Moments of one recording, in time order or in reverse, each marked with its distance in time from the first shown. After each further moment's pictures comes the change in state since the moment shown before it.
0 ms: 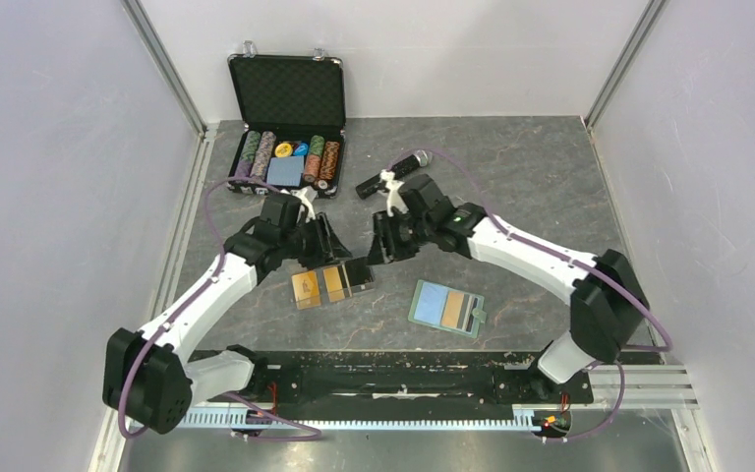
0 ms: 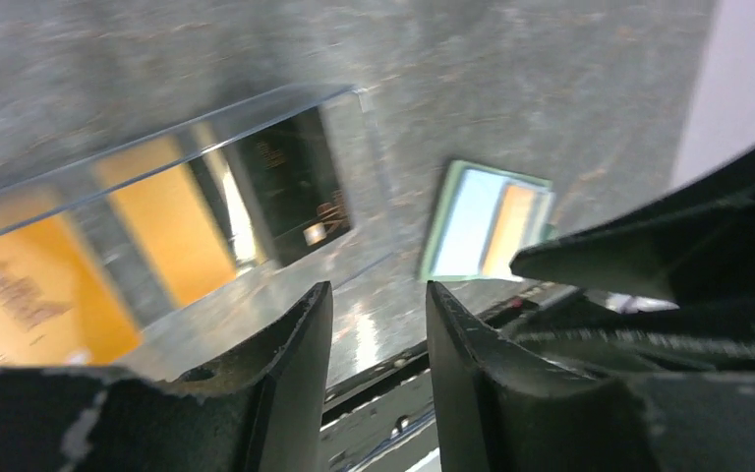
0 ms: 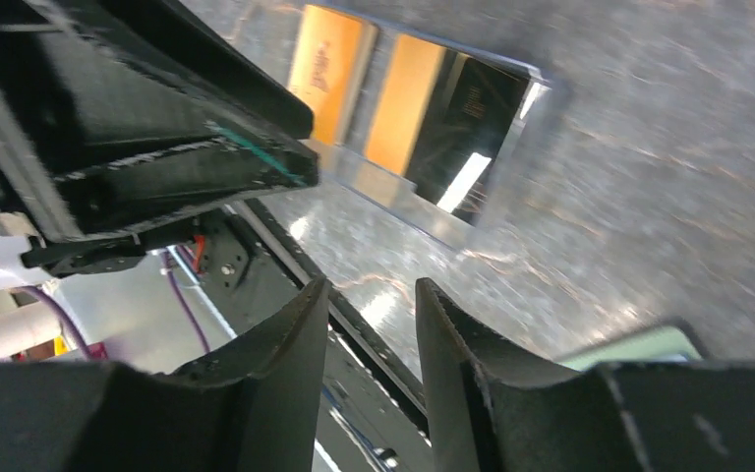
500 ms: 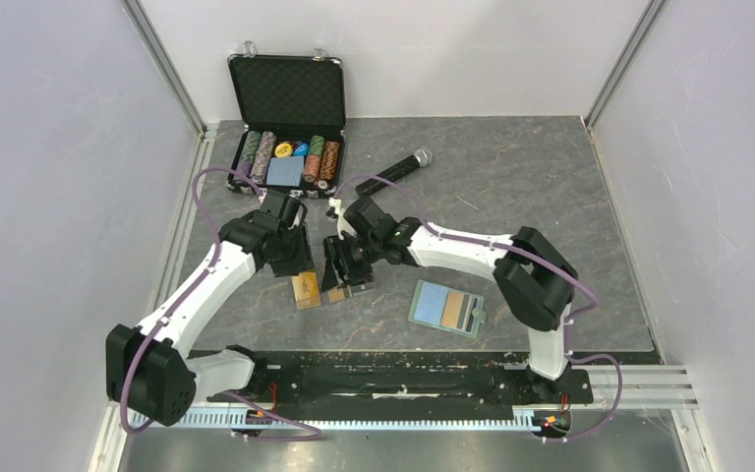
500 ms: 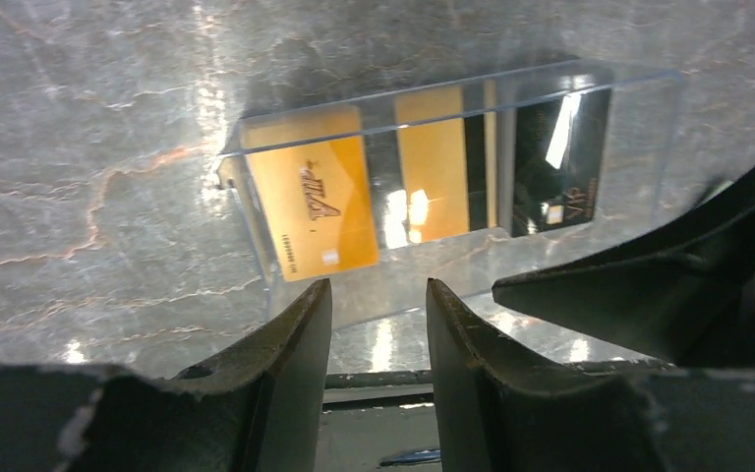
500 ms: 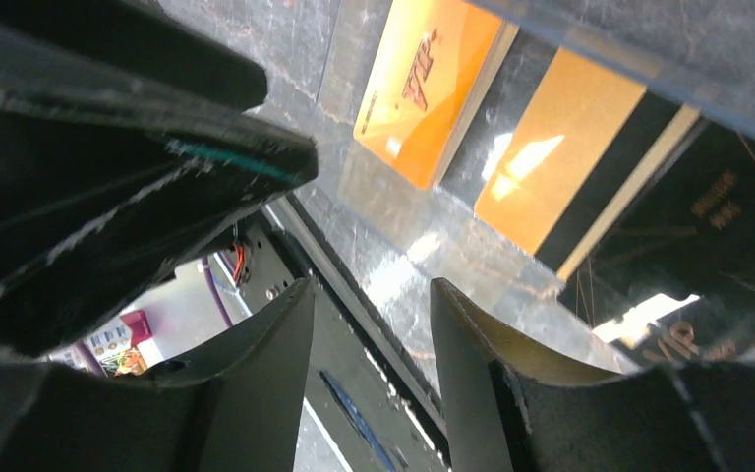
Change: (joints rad) left arm 0.033 0.032 0.142 -0.448 -0.386 0.164; right arm 0.177 0.338 0.164 0.158 -0.084 0.120
